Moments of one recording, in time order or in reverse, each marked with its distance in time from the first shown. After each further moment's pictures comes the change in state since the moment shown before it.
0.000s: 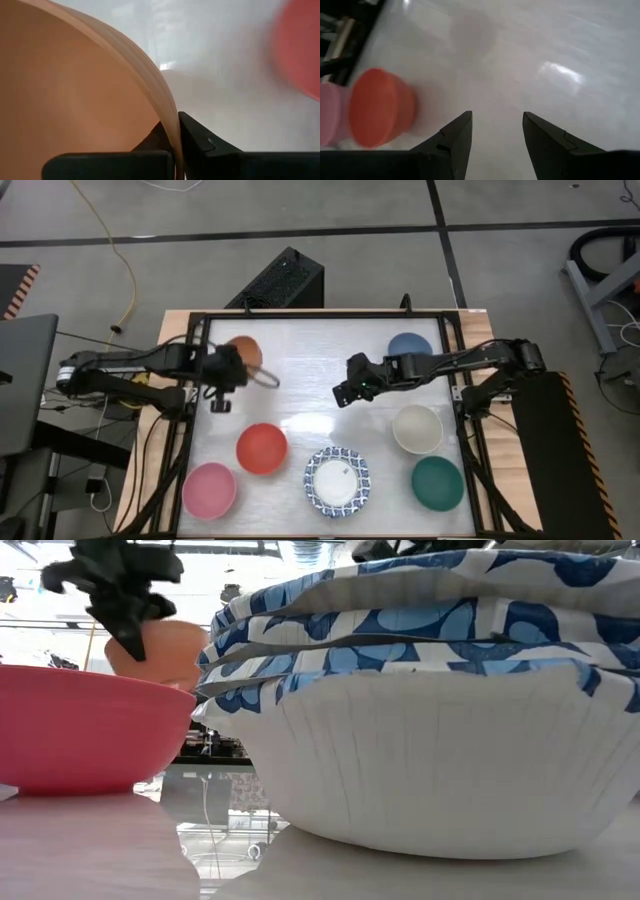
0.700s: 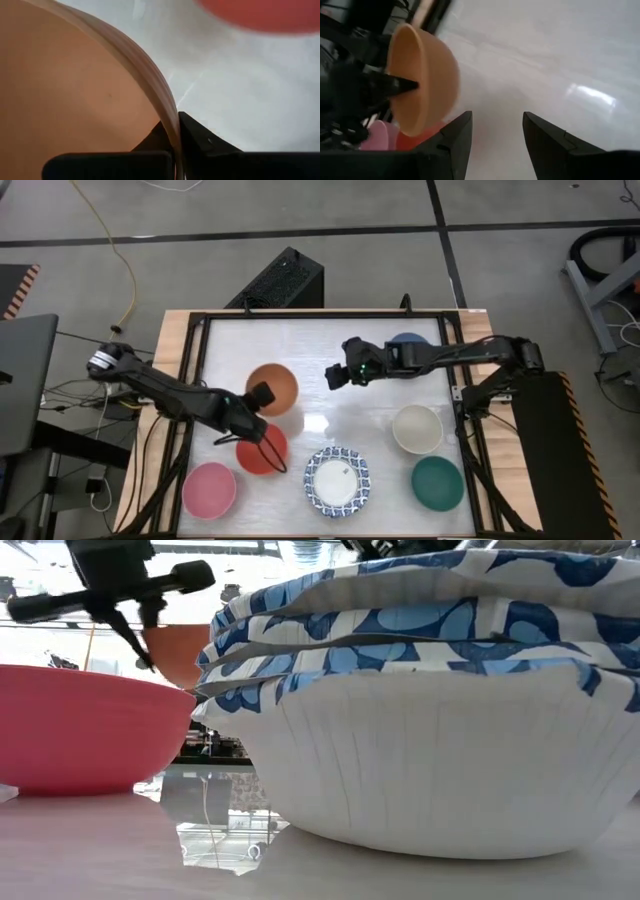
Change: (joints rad) left arm -0.434 0.386 0.093 0.019 -0.418 0.578; right arm -0.070 0.001 0.075 0.119 0.010 -0.018
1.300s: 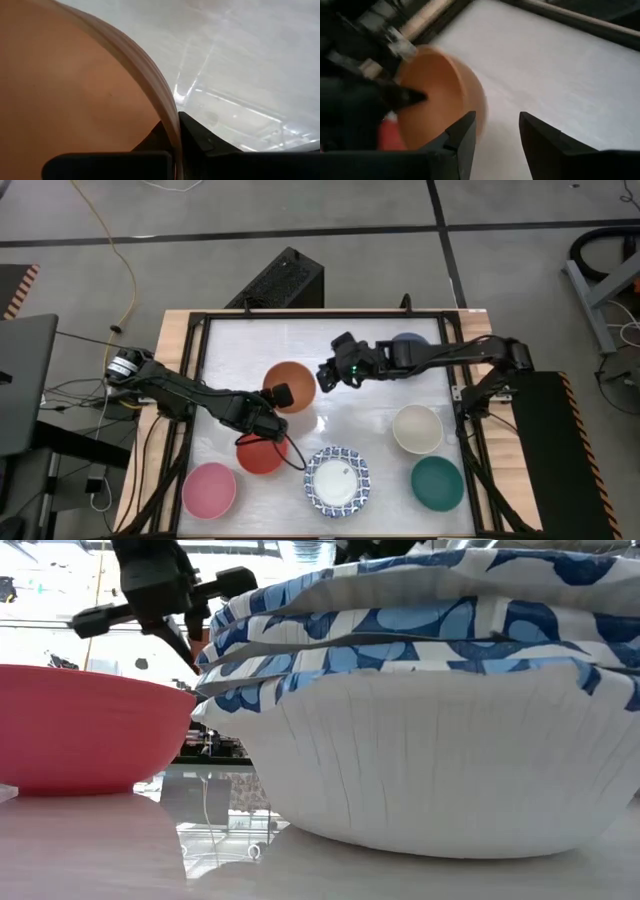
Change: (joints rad) left arm 0.055 0.177 0.123 0.016 -0.149 0.261; right arm 0.035 0.091 0.195 -0.125 0.207 -0.268
